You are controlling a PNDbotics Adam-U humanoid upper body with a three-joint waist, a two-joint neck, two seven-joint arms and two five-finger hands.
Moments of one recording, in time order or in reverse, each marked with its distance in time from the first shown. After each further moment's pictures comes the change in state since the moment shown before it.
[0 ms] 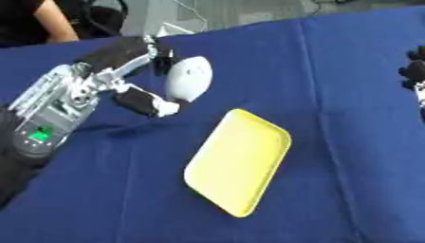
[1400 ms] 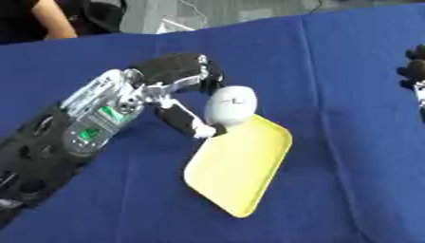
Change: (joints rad) left arm -0.048 -0.046 -0.122 -0.004 -0.006 -0.088 -0.090; right arm -0.005 0.003 0.000 0.000 -0.004 0.000 0.008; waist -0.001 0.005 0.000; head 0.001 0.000
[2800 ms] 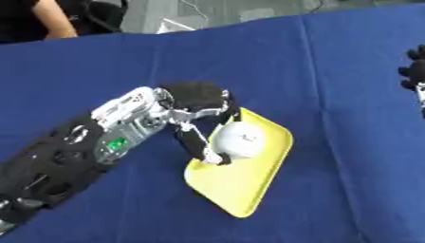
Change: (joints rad) left arm -0.031 -0.043 -0.096 0.126 -0.071 -0.113 -0.059; right arm -0.003 0.000 0.005 0.000 -0.002 -0.001 0.002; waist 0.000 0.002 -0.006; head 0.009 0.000
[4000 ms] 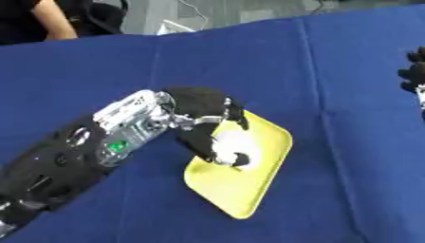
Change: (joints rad) left arm -0.001 -0.001 -0.003 0.008 0.010 -0.078 -0.025; right arm 0.000 0.000 0.000 0.000 0.000 0.000 0.000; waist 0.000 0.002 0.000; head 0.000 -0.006
